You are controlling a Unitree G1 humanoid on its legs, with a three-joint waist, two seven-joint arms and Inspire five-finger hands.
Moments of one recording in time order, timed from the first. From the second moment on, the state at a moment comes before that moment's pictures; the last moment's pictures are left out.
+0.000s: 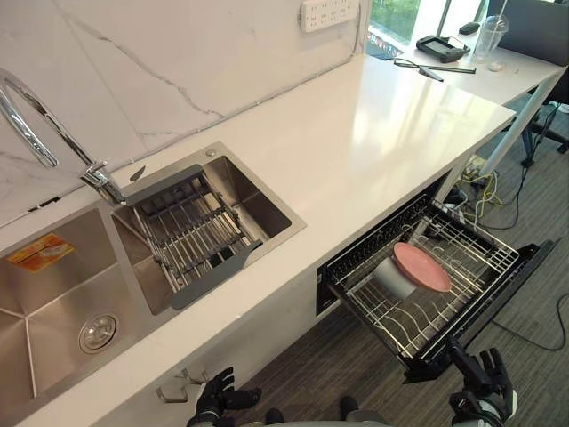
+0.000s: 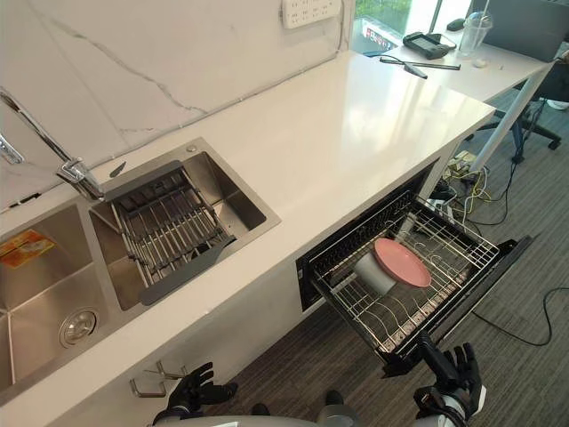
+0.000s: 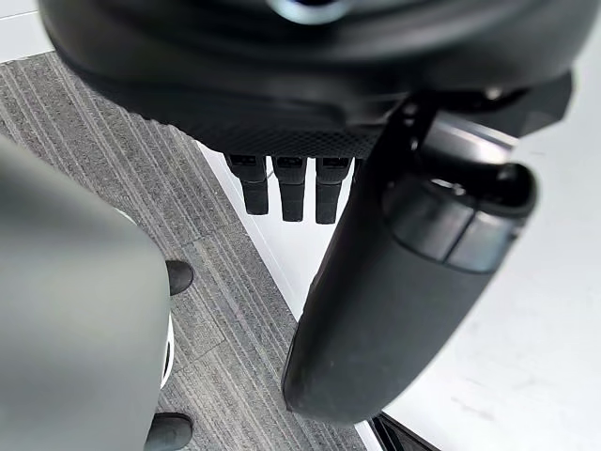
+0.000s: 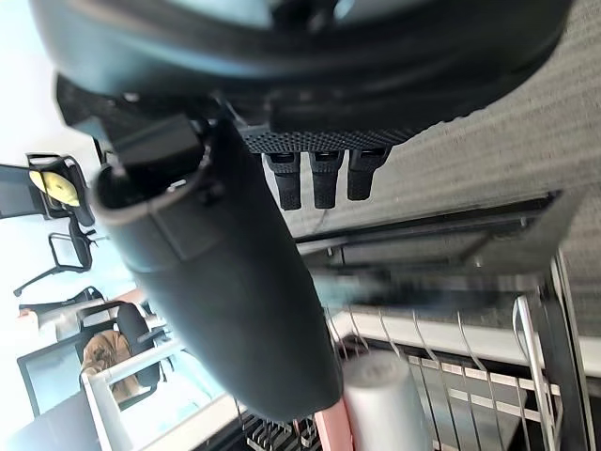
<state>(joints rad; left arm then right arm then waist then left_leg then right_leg) 0.13 0.02 0.09 1.01 -0.04 -0.13 0.06 0.25 -0.01 -0.54 0.45 0.64 -0.14 -0.11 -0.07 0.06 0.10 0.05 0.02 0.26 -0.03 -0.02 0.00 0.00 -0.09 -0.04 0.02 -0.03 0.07</state>
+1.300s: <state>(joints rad) 0.11 0.12 0.06 1.03 -0.06 -0.16 0.02 -0.13 -0.38 -0.23 0.67 0.52 -0.14 -0.12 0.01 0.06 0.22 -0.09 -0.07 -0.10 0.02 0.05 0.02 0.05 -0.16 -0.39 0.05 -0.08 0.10</state>
